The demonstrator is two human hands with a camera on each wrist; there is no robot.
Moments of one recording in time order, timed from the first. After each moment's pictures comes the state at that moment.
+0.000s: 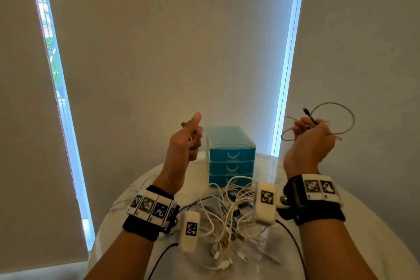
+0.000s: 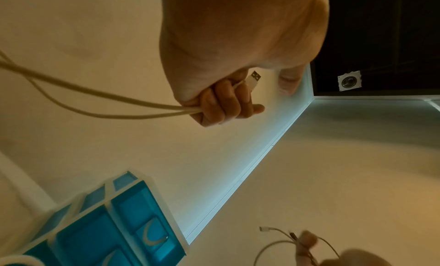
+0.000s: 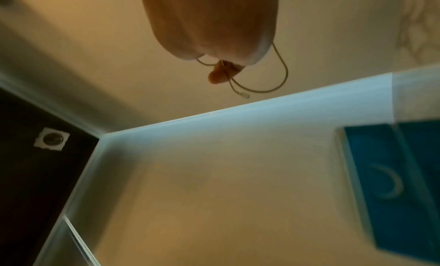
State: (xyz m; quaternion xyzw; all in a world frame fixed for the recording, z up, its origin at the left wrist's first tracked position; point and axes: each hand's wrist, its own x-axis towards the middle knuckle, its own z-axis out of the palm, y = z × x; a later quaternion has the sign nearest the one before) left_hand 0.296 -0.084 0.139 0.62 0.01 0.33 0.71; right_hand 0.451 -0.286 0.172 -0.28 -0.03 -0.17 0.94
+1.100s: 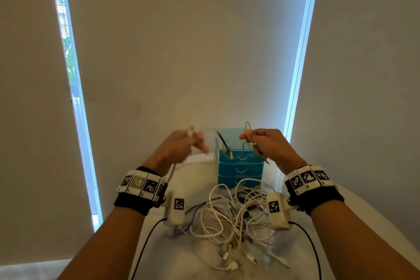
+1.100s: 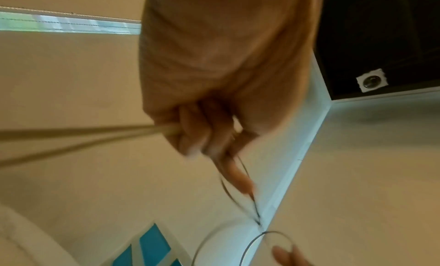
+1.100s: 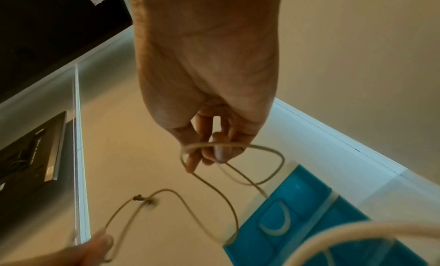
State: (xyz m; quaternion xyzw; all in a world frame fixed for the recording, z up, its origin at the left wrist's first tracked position) left_hand 0.293 -0.017 0.144 0.82 0.11 0.25 0.50; right_hand 0.450 -0.243 0.156 -0.76 -0.32 0.03 0.57
